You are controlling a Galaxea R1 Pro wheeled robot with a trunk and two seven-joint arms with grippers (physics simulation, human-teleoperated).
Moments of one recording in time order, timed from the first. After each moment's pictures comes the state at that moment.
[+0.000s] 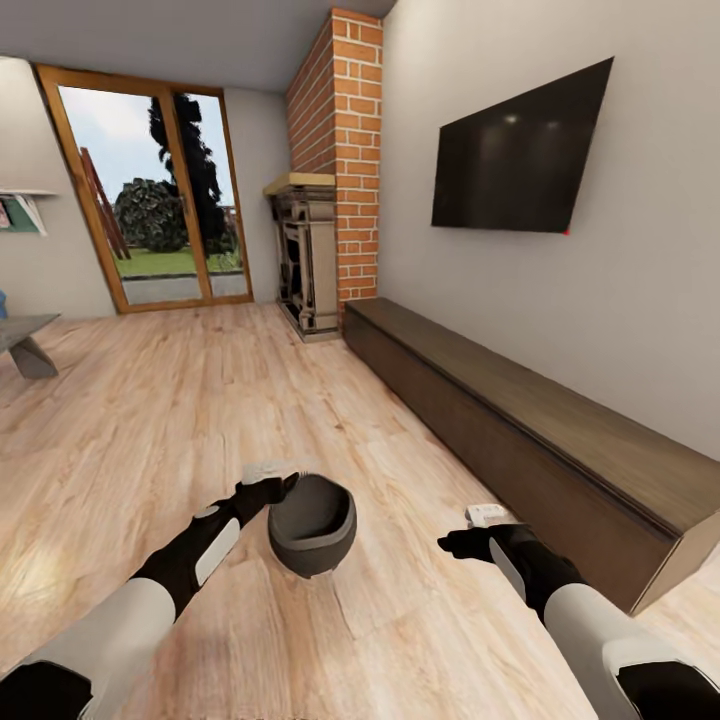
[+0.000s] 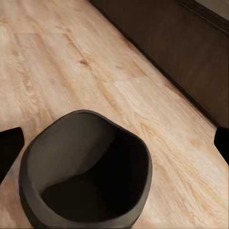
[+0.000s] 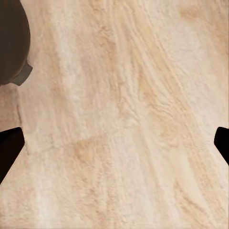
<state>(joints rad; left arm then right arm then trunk) -0.78 0.09 -0.33 -0.55 0.52 0.04 -0.13 -0.78 -0.06 0.12 -0.40 -0.07 0.42 0.18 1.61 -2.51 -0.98</state>
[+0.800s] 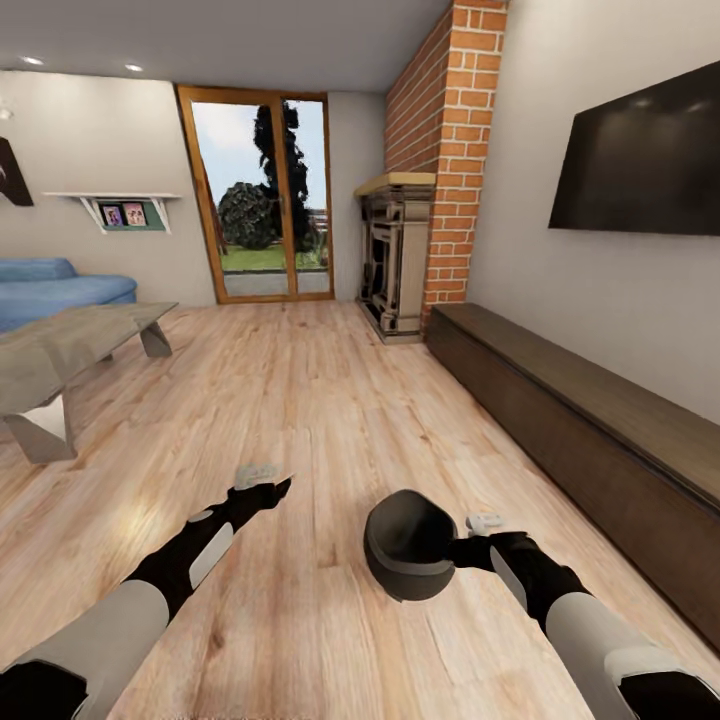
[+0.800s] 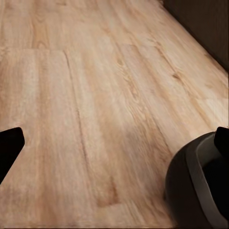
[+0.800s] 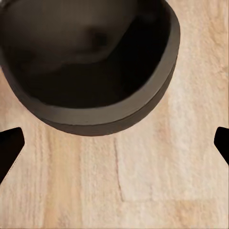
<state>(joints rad) -0.78 0.10 -0.33 -0.51 0.52 0.04 -0.12 -0.76 -0.06 0.12 -0.40 -0.07 0.42 0.18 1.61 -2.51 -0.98</state>
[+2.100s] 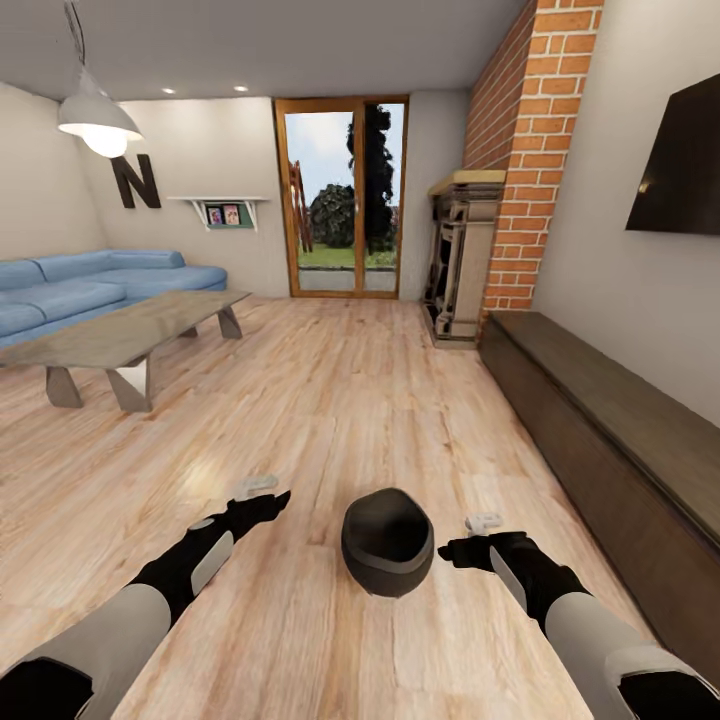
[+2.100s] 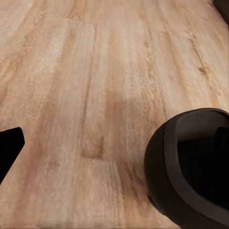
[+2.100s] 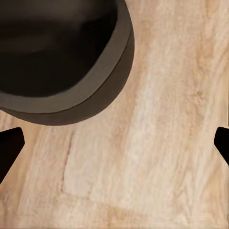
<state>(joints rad) -0.78 0.09 -0.33 -0.45 0.52 0.06 -0.12 -0.76 -0.06 0.12 -0.40 -0.07 0.42 0.17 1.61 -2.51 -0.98</state>
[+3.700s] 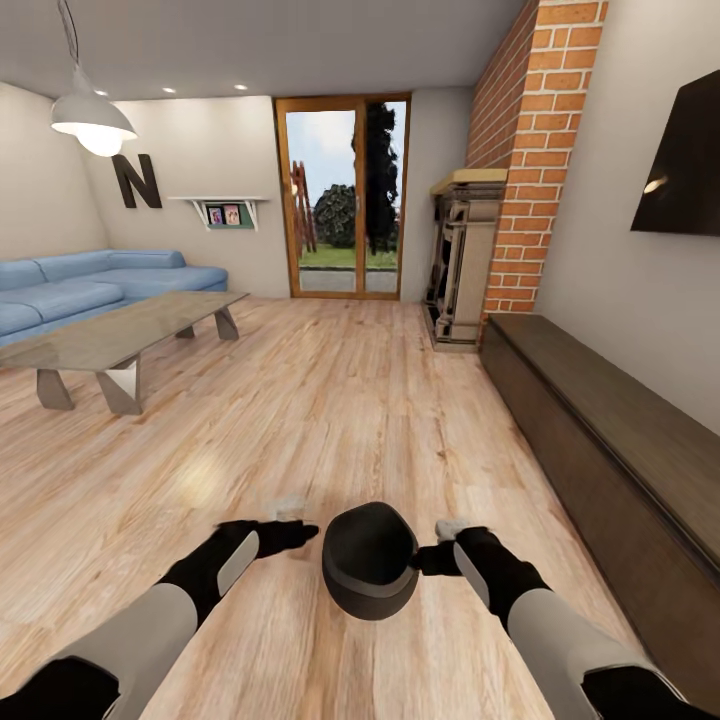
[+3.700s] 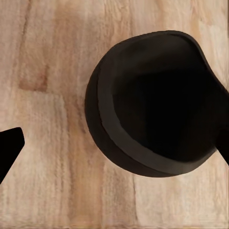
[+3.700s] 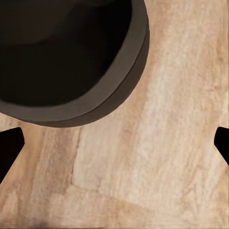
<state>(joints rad) -0.78 0.01 -0.34 -0.45 0.52 0.42 -0.11 -0.77 0.06 0.11 -0.41 -0.07 0.57 0.09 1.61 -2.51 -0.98</state>
